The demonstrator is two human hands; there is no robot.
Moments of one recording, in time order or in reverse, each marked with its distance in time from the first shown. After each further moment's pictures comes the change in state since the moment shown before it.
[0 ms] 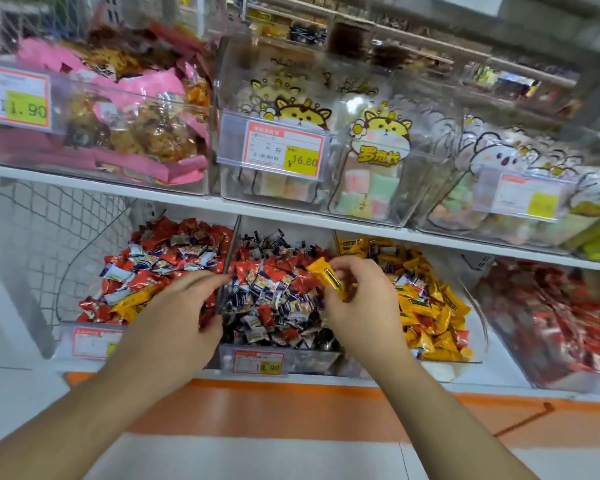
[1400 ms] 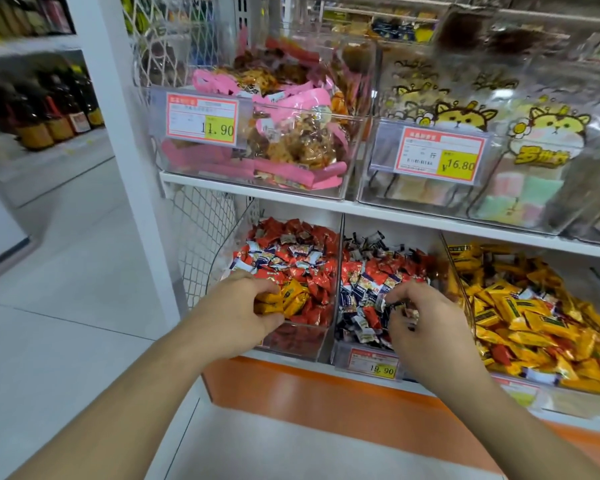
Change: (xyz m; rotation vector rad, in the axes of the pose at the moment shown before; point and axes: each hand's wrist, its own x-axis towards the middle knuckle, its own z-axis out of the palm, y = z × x) left_hand 0.003 -0.085 -0.048 0.011 -0.199 -0.188; right_hand -0.025 -0.046 0.051 -0.055 -0.144 -0.073
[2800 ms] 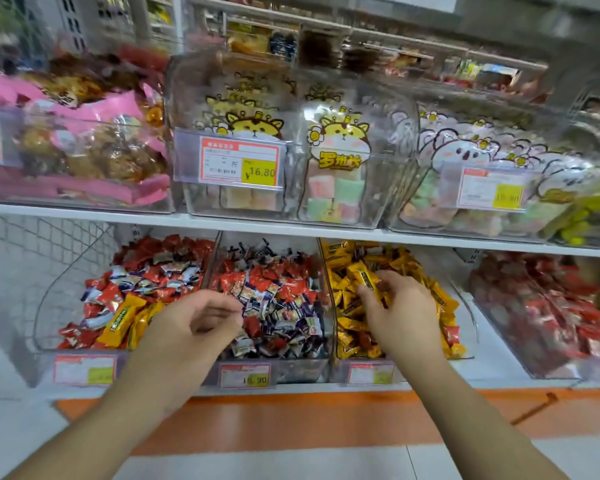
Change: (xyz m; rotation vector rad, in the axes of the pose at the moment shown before) left_hand -0.023 0.139 0.048 -0.677 0.060 0.013; right_hand 0.004 0.116 -0.089 -0.189 0.254 0.310
